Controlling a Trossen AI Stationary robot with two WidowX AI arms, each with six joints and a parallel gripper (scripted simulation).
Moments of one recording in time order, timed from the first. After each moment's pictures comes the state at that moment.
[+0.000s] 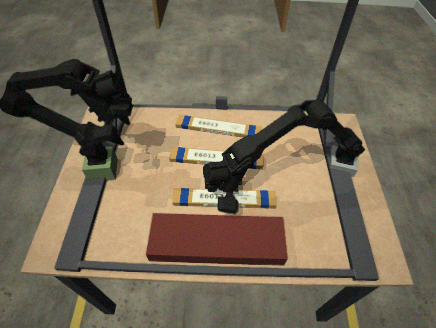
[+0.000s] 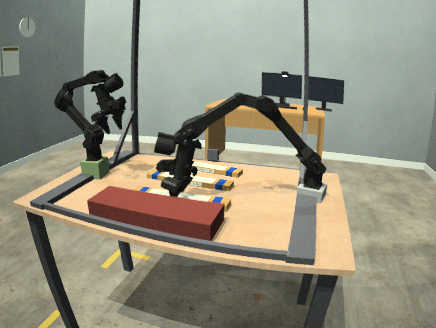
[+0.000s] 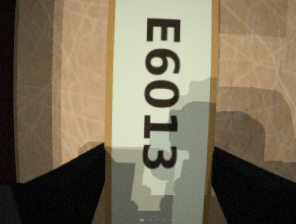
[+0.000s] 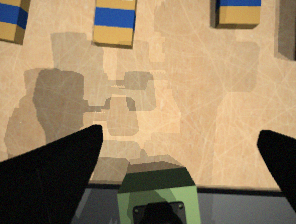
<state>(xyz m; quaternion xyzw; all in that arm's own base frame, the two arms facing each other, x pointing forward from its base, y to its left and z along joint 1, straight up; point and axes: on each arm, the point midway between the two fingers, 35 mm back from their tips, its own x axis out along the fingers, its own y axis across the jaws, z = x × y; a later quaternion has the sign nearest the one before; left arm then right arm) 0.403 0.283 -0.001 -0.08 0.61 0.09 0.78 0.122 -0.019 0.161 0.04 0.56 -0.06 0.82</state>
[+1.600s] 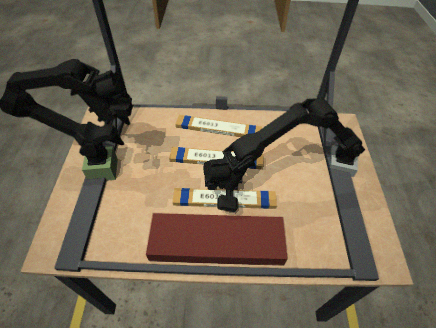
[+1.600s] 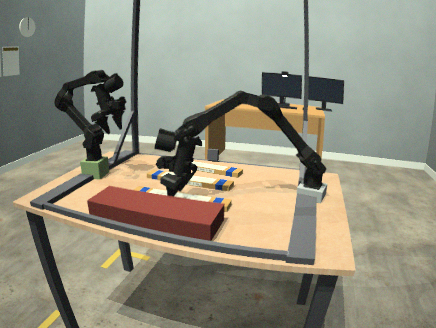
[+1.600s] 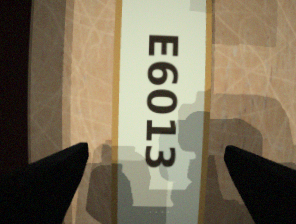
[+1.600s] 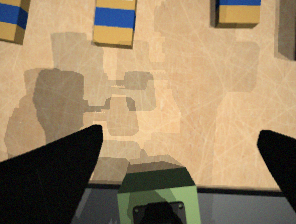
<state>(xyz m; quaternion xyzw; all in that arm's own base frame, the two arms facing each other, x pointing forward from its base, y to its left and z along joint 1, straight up) 0.405 0.284 0.009 -0.07 0.60 0.10 0.79 0.122 -0.019 0.161 0.04 0.56 -0.06 0.82</state>
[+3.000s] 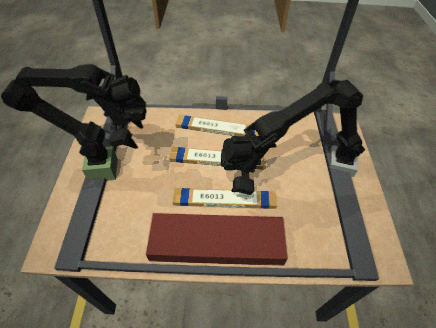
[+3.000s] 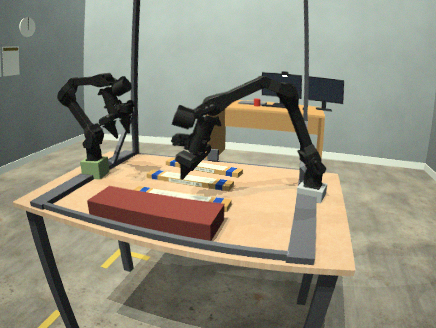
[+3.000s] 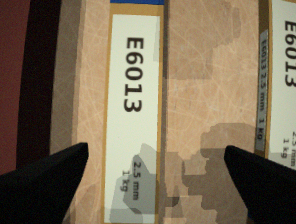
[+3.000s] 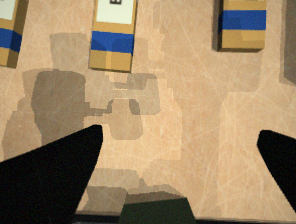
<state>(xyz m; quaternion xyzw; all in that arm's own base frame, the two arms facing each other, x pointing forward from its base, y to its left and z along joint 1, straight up) 0.370 0.253 0.083 -0.07 0.56 0.10 0.82 0.162 -0.025 0.146 0.04 0.56 -0.06 0.83</state>
